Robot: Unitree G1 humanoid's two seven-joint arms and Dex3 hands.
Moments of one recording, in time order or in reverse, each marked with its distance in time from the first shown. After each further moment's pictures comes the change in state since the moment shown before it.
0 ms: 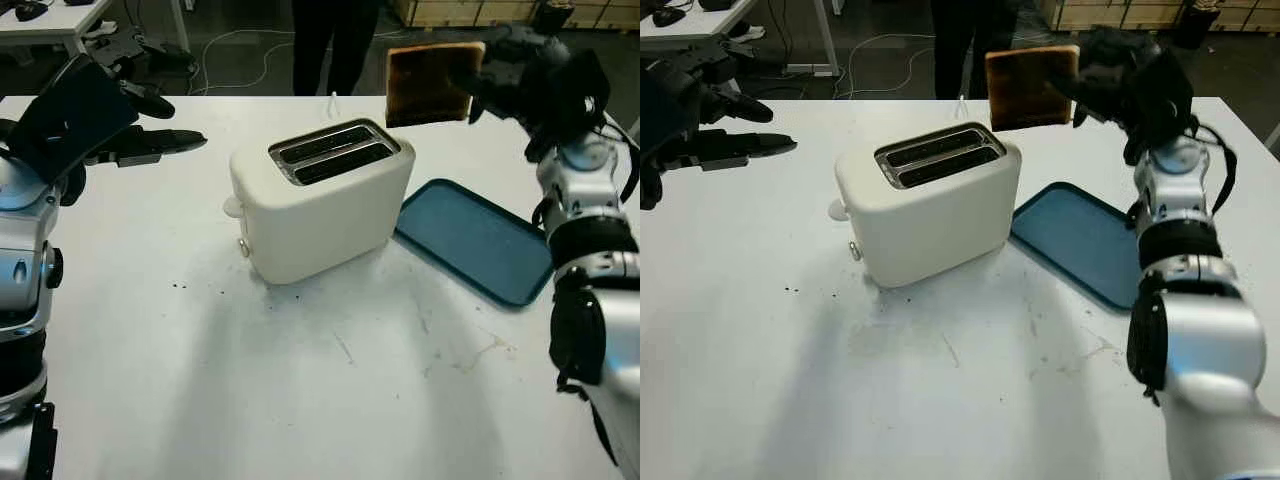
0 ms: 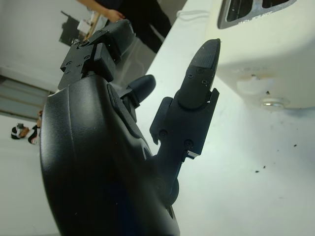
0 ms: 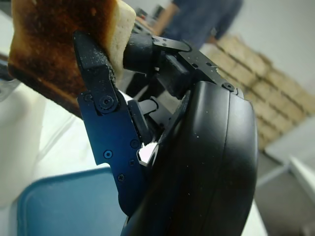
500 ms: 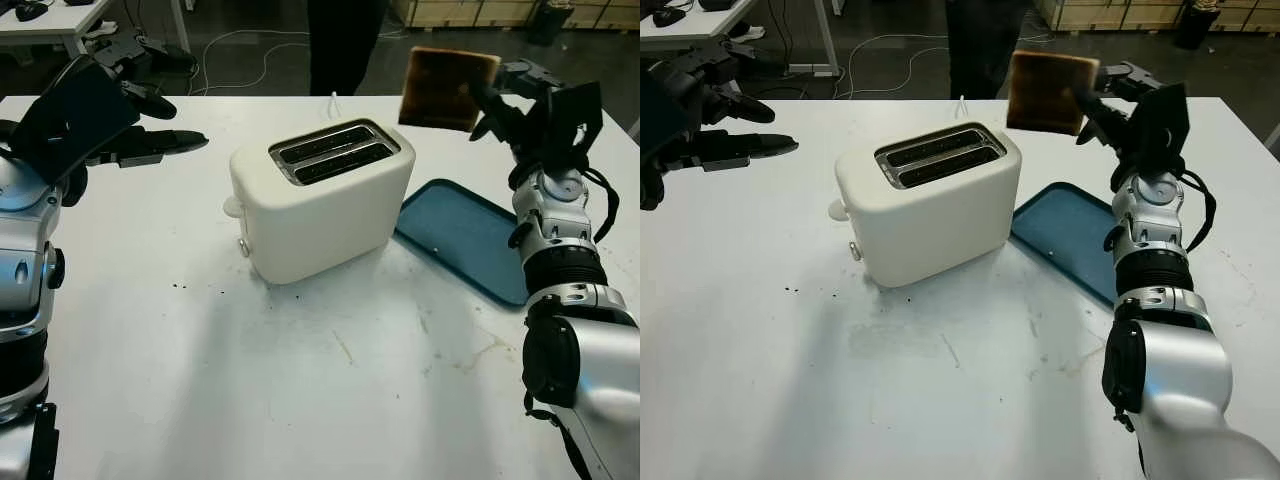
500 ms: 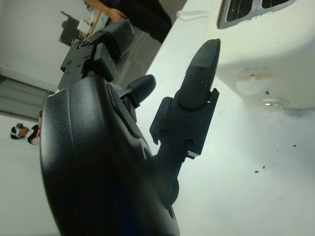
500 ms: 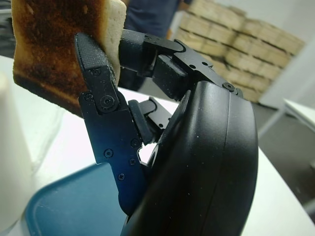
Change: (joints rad) left arm 0.002 -0.003 0.000 0.001 0.000 -0.001 0.003; right arm 0.061 0.057 -0.087 -0.031 0.039 0.049 -0.216
